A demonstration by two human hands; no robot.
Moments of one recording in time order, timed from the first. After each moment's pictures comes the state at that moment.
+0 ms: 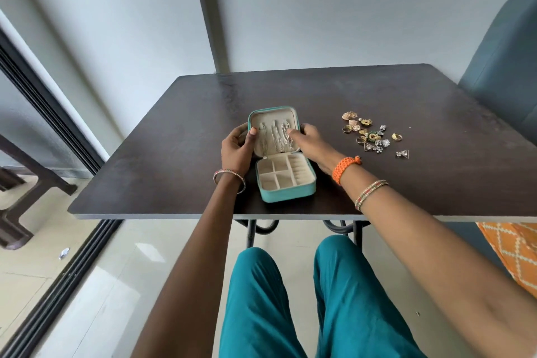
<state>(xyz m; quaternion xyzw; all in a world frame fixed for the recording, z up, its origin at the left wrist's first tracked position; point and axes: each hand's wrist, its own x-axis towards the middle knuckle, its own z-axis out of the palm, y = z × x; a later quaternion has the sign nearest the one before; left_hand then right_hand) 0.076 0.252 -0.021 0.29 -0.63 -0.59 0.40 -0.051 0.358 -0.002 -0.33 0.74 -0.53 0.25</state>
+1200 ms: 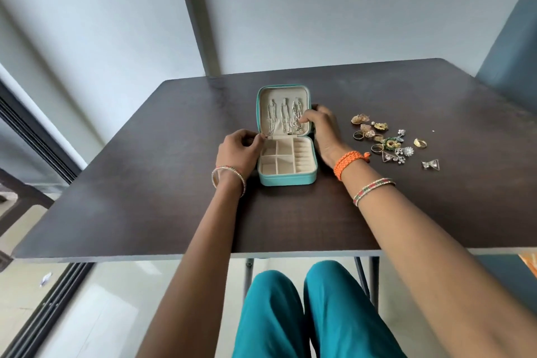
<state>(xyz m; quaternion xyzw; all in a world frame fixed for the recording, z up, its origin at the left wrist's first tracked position) 0.038 0.220 -0.024 0.39 -0.78 -0.38 0.32 -0.097 0.316 -0.006 -0.23 0.62 -0.72 0.21</state>
